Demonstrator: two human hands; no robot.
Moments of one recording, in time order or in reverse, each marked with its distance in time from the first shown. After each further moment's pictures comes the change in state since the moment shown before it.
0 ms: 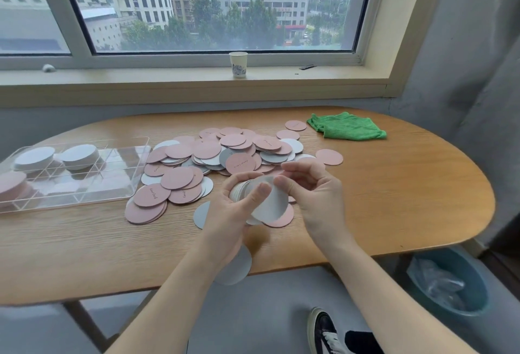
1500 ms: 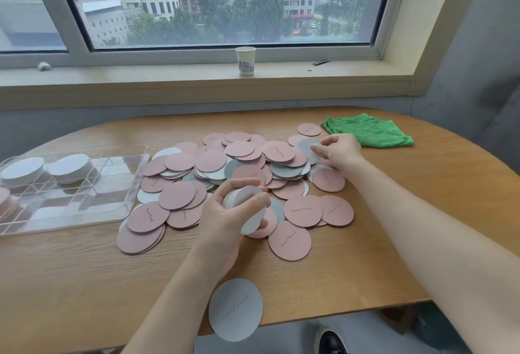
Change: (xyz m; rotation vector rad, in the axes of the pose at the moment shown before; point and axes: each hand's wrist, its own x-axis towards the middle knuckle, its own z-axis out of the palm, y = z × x) left_hand 0.049 0.005 -0.024 -0.005 0.077 -0.018; right_hand 0.211 0.071 -0.046 -0.732 0.098 0.361
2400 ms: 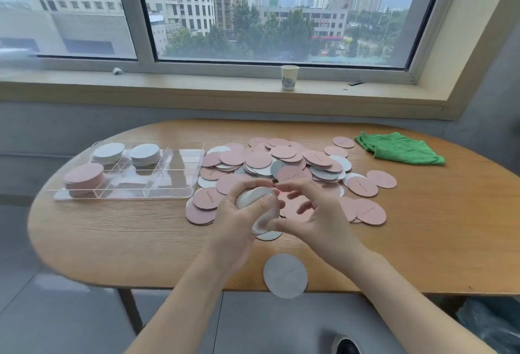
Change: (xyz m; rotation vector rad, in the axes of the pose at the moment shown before) left_hand -0.060 0.032 -0.049 -0.078 -0.008 0.072; right_hand -0.246 -0.046 0.041 0.176 -0.342 -0.663
